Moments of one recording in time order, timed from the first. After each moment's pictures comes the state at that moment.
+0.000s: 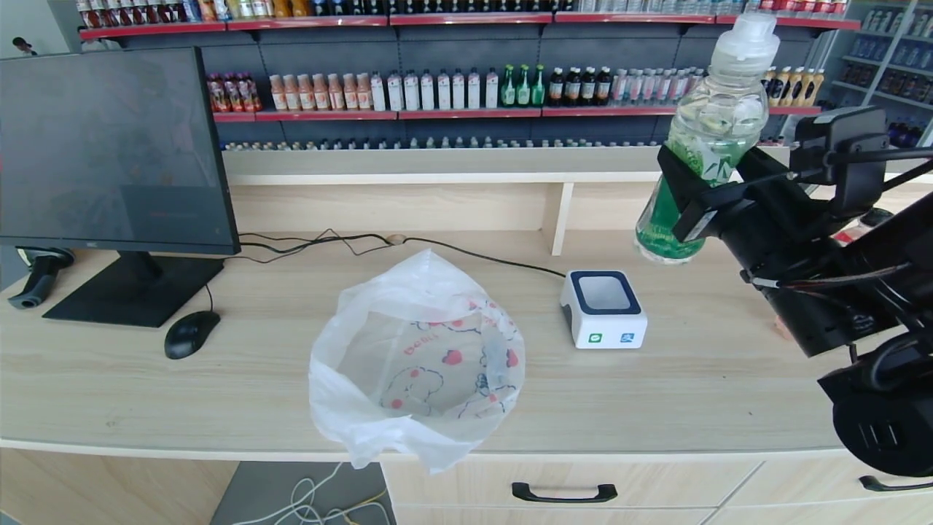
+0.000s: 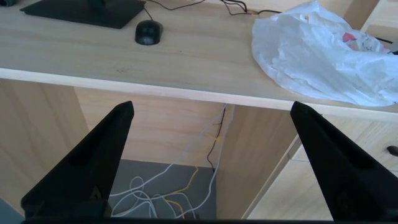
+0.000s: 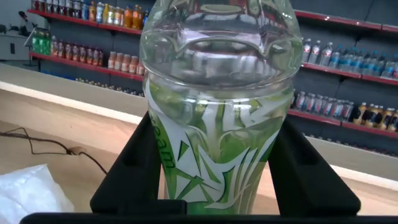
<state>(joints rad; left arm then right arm) 0.00 0.00 0.00 -0.01 0.01 -0.04 0.40 1.73 -0.70 -1.57 -0.12 -0.30</state>
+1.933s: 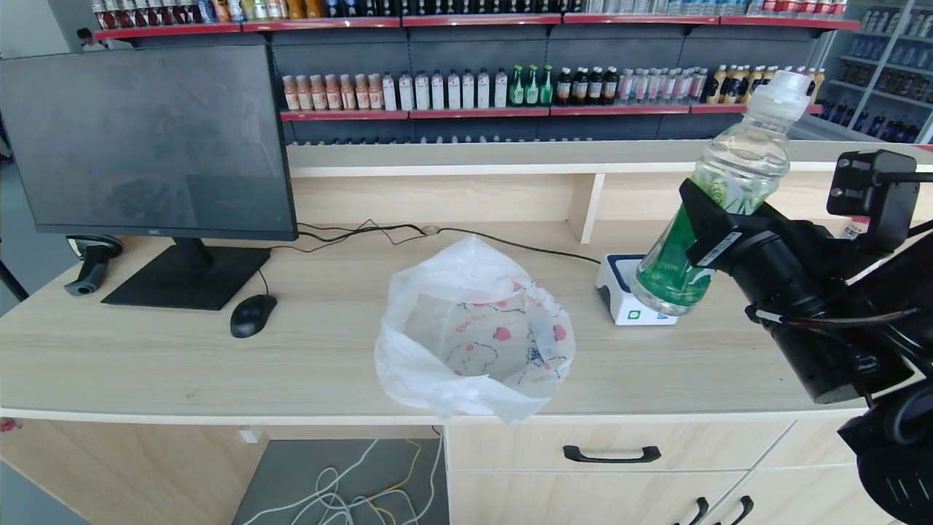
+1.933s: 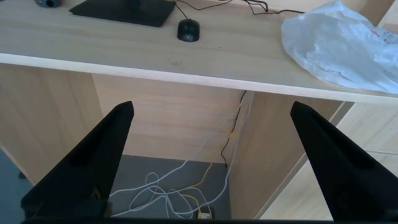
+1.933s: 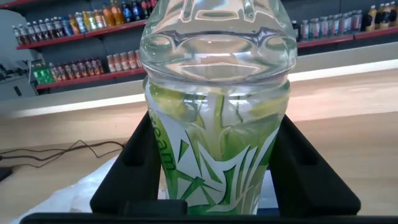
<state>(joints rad) 0.00 0.00 0.00 -0.01 0.01 -0.04 0.44 1.70 -0.56 -1.57 -0.35 0.00</state>
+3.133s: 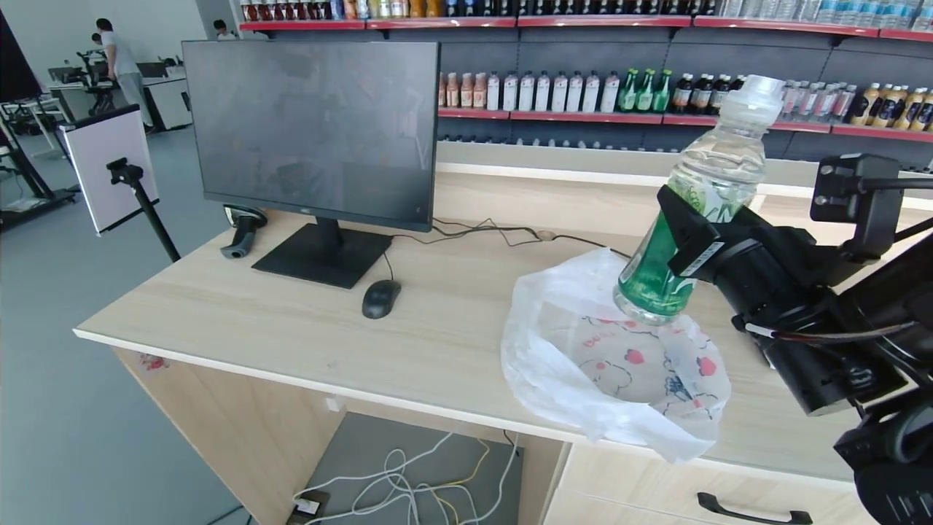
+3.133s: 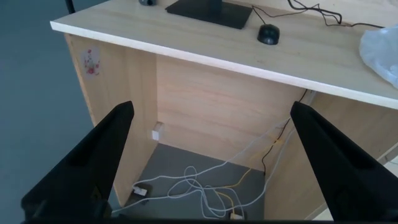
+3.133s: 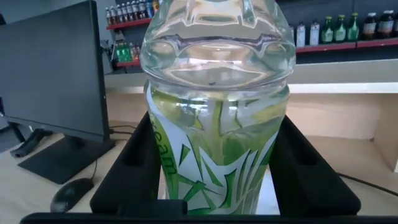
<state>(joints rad) 0.00 0.00 0.00 -0.01 0.01 -0.04 0.50 1.69 -0.55 -1.57 -0.35 -0.01</state>
